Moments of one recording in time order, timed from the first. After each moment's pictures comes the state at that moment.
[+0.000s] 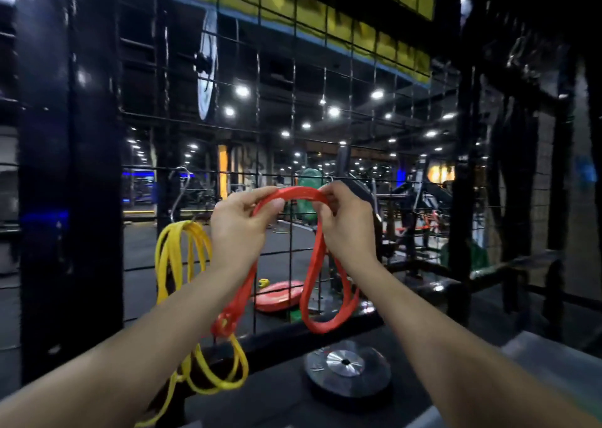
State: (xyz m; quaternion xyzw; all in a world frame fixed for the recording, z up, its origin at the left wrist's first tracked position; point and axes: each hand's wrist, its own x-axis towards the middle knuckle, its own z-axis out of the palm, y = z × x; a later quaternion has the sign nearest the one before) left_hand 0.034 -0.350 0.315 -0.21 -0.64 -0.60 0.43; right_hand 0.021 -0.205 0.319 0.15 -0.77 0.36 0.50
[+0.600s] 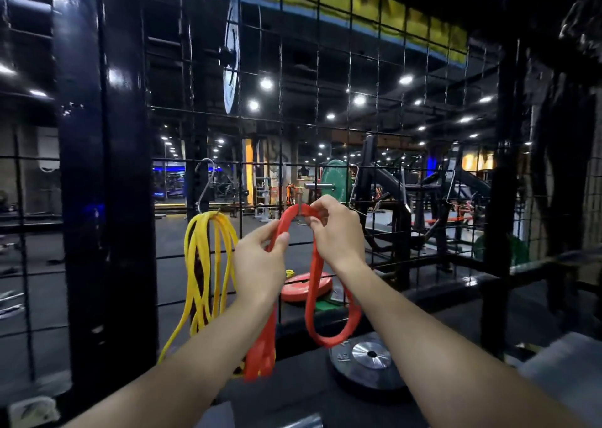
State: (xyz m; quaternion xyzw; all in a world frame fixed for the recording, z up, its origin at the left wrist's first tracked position) left_hand 0.034 -0.350 0.264 -0.05 -0.71 -0.57 0.41; right_hand -0.012 -0.245 0.295 0.14 -0.82 0.38 0.41
